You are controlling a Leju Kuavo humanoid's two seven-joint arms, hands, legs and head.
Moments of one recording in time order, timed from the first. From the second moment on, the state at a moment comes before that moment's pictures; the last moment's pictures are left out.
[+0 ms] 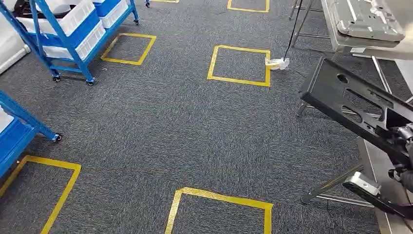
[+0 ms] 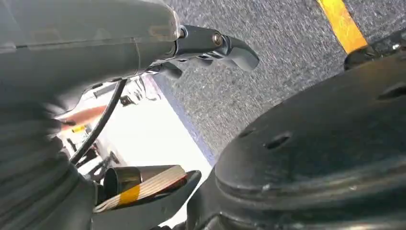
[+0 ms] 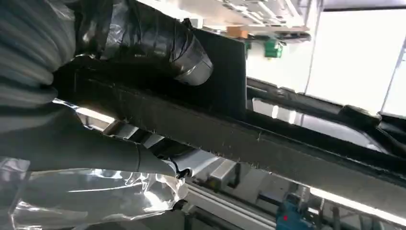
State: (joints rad) left arm -0.05 0.10 -1.30 0.02 0.99 -0.03 -0.09; right arm -0.15 -0.83 0.14 -1.83 1.05 -0.06 -0.03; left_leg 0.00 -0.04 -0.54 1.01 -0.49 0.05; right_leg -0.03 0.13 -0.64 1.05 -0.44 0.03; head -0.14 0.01
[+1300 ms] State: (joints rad) left arm -0.04 0.08 -1.33 0.02 1.03 -0.02 -0.07; right arm -0.11 -0.84 0.08 -1.72 1.10 0.06 0.05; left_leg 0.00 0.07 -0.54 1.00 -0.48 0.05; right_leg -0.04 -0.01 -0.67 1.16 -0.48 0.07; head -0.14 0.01
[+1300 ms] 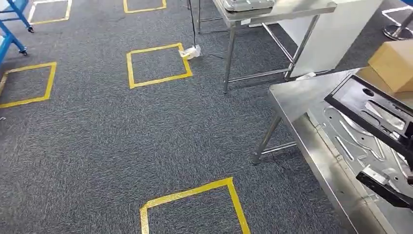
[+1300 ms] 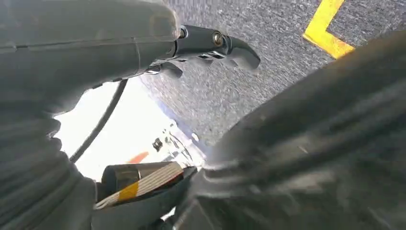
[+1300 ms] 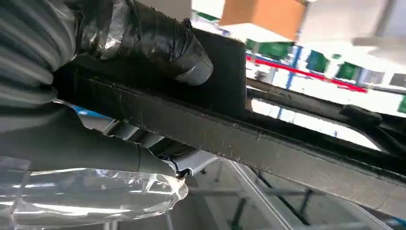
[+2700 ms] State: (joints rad) left arm -0.06 0.09 -1.37 0.02 1.08 -0.06 -0.09; right arm -0.40 -0.56 0.23 -0.88 1.06 0.00 0.00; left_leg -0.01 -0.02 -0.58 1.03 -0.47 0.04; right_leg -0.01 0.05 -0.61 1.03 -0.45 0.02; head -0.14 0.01
